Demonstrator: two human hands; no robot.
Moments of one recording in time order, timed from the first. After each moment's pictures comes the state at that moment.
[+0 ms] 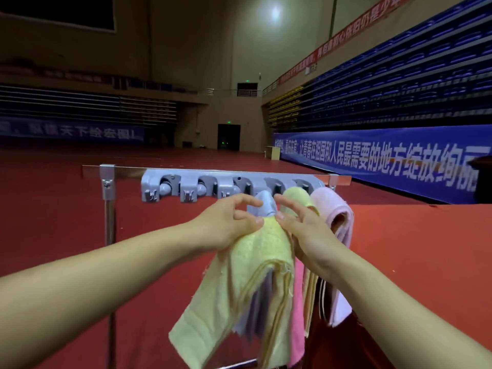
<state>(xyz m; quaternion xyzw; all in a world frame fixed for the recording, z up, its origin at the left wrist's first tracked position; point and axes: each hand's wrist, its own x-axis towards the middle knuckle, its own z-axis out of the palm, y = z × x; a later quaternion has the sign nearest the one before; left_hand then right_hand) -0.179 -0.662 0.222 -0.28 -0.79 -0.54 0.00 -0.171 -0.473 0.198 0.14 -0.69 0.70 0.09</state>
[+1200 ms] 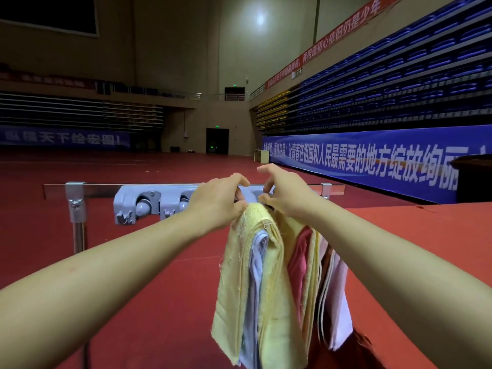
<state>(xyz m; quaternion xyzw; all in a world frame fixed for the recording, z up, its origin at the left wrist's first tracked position) -0.271 -0.639 0.262 -0.24 -0.91 -0.20 0.27 -0.264 -0.460 0.280 0.14 -0.93 0.20 0.26</state>
